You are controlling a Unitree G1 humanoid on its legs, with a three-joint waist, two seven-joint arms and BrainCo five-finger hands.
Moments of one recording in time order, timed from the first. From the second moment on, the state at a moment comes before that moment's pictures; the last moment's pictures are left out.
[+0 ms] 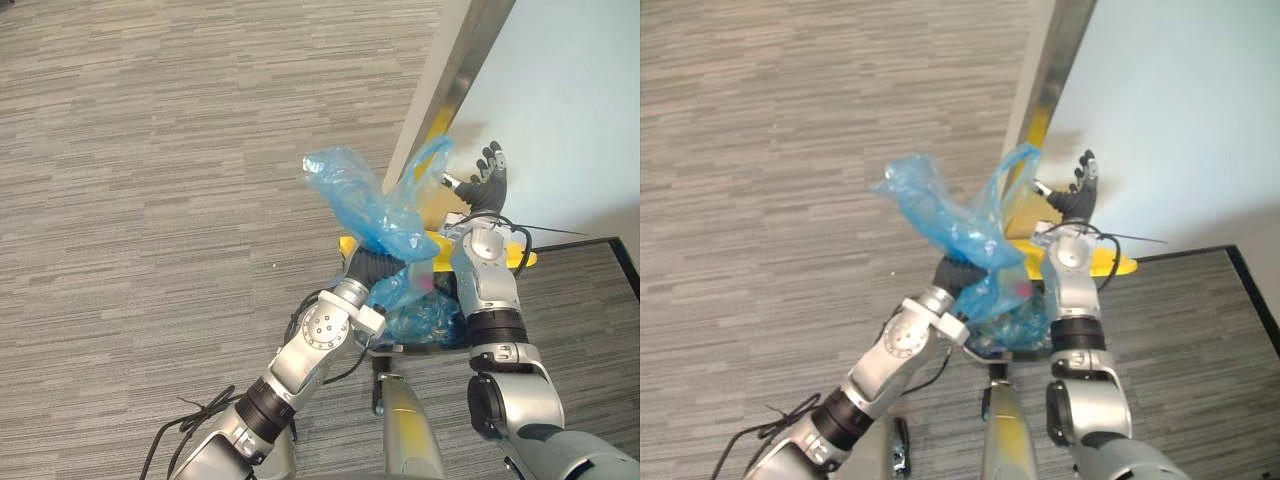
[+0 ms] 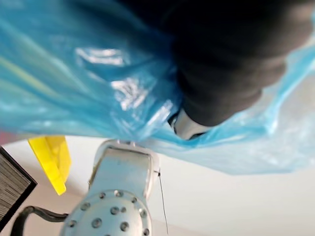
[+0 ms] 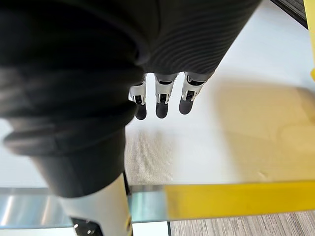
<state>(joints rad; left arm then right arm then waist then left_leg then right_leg) -0.38 0.01 -0.61 0.02 -0.30 -0.08 0.13 -0.69 -0.20 -0.22 0.46 0.12 0.00 -0.34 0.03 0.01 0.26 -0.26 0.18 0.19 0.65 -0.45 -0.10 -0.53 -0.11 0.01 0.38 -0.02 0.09</state>
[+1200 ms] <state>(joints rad) -0.33 0.01 -0.59 0.11 -0.22 -0.07 0.15 -0.34 -0.01 -0.22 0.46 0.35 -0.03 -0.29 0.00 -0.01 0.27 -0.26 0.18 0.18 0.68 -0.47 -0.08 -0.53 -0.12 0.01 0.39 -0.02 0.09</state>
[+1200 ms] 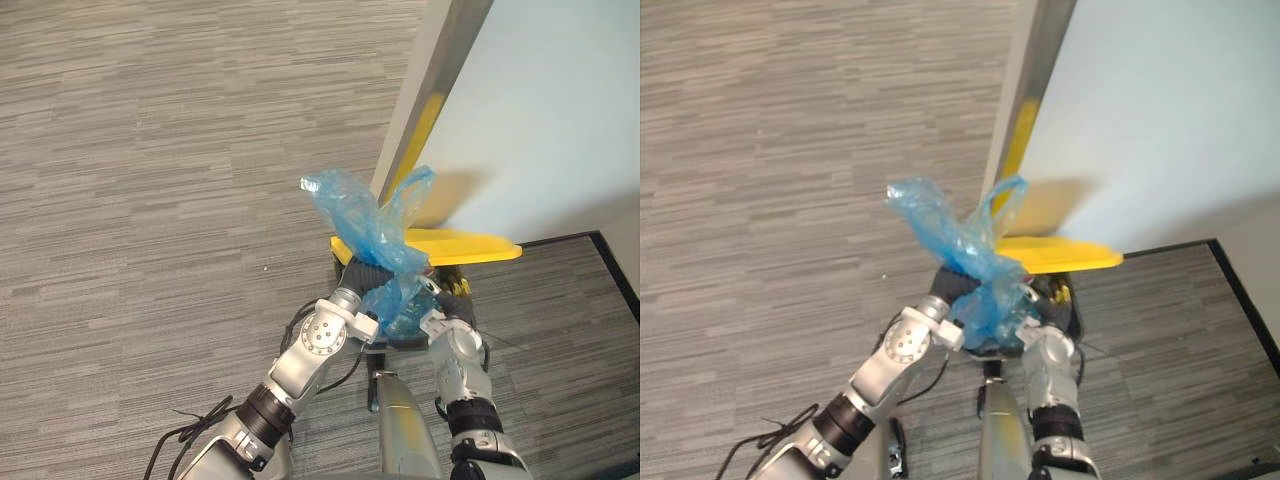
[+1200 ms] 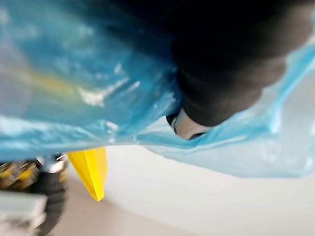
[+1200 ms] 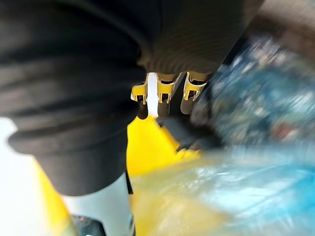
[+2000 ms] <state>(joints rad) -0.27 0.01 -0.71 -0.04 -0.36 -0.08 0.09 -0.77 -0.10 -0.25 0.64 0.35 0.07 -0.36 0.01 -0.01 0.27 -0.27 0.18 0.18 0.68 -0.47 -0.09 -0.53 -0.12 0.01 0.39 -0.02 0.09</state>
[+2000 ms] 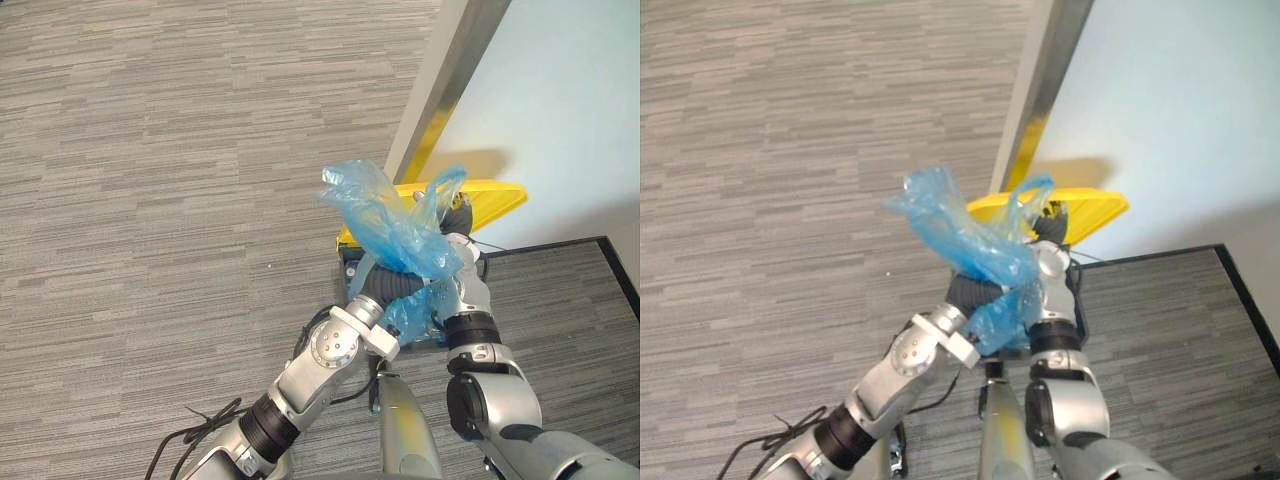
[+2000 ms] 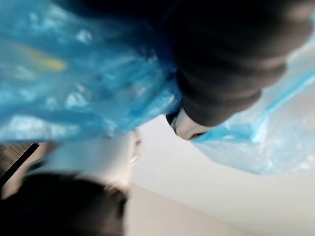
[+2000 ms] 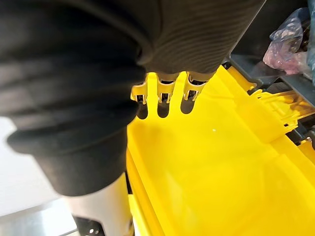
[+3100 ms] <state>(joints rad) -0.54 -0.08 -0.57 0.42 -0.19 -0.06 0.17 -0.94 -0.19 -0.17 0.64 0.23 0.12 -0.36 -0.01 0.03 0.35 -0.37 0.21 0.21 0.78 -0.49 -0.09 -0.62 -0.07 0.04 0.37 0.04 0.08</state>
